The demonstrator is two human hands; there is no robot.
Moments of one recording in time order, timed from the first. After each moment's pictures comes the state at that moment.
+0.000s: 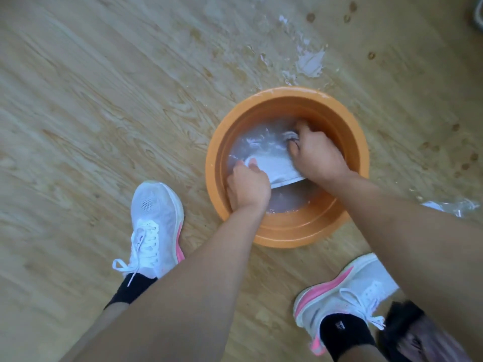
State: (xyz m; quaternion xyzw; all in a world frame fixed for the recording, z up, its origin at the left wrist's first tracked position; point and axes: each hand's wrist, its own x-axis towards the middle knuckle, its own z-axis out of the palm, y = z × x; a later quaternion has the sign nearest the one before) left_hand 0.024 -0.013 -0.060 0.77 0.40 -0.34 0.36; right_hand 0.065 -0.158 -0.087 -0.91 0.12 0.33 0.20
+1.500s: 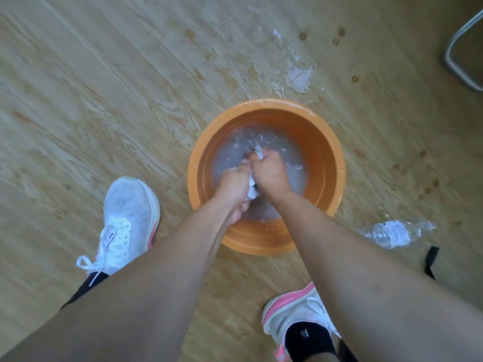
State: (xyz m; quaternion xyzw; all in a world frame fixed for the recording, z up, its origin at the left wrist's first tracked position) left_hand 0.028 -0.018 -0.078 0.54 0.48 -0.40 0.57; right_hand 0.056 -0.104 -0.099 -0.79 0.31 0.34 0.40
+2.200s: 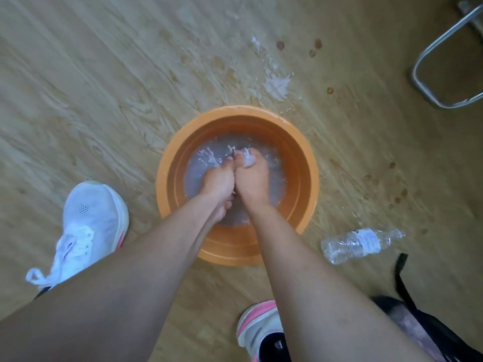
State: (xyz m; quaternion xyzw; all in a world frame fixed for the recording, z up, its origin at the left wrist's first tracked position) left_hand 0.047 -0.038 -0.094 0.56 0.48 -0.38 0.56; right_hand 0.052 -0.107 -0.093 -0.80 0.34 0.23 0.44
